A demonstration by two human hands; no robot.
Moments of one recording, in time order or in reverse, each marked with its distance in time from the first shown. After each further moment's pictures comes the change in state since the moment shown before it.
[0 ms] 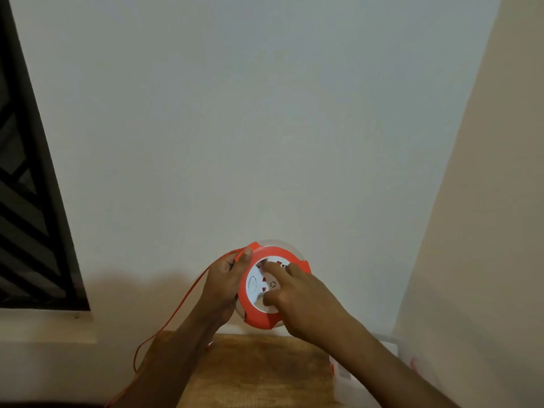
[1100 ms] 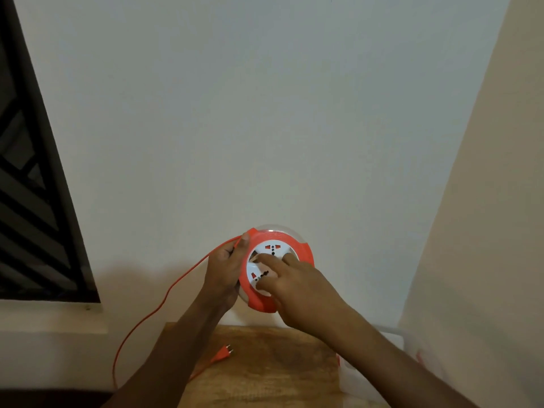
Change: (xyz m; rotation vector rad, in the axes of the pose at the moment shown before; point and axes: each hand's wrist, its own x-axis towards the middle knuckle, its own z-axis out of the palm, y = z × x) left_hand -0.002 0.013 0.000 -0.062 0.042 0.023; right_hand 0.003 -0.007 -0.008 -0.001 0.064 -0.047
